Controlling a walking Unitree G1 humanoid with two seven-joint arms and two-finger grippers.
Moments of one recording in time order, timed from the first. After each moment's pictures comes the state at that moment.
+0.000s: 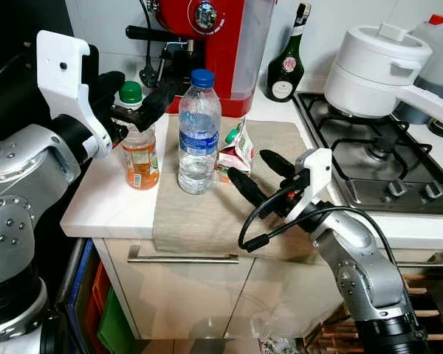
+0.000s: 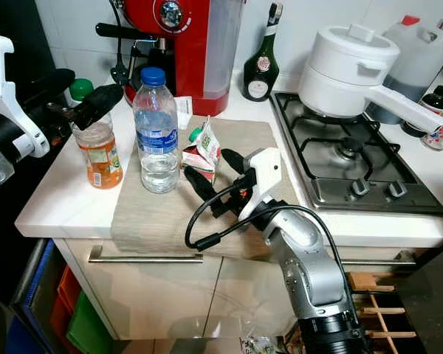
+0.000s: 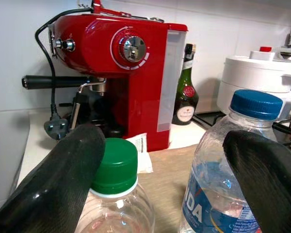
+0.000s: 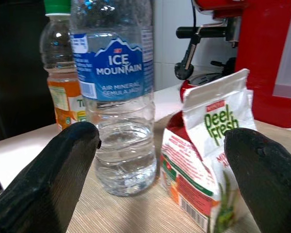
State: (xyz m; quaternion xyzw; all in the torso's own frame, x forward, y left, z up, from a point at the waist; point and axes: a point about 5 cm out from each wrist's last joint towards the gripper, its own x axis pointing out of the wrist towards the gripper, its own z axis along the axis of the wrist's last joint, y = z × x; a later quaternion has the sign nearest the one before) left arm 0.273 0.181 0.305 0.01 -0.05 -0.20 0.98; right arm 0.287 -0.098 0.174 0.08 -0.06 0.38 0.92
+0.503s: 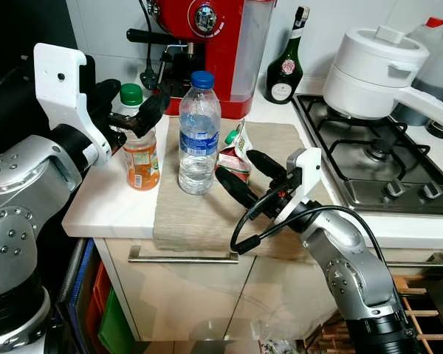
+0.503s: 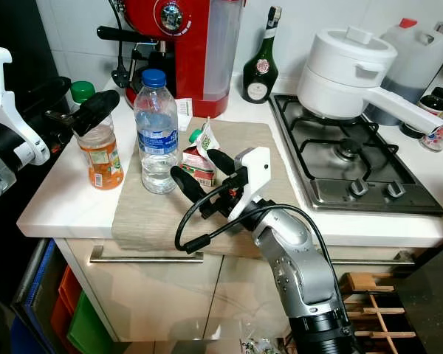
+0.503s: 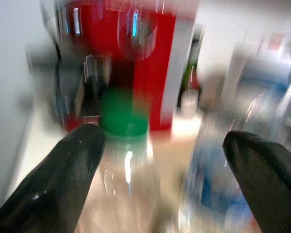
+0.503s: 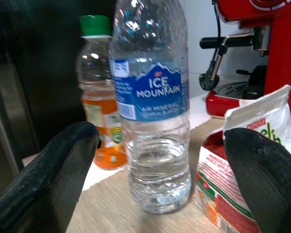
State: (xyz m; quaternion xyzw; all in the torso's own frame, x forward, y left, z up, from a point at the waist) left arm 0.274 0.184 0.274 -0.02 0.02 -0.18 0.98; right arm 0.283 -0.086 0.179 0.12 -0.06 0.42 0.90
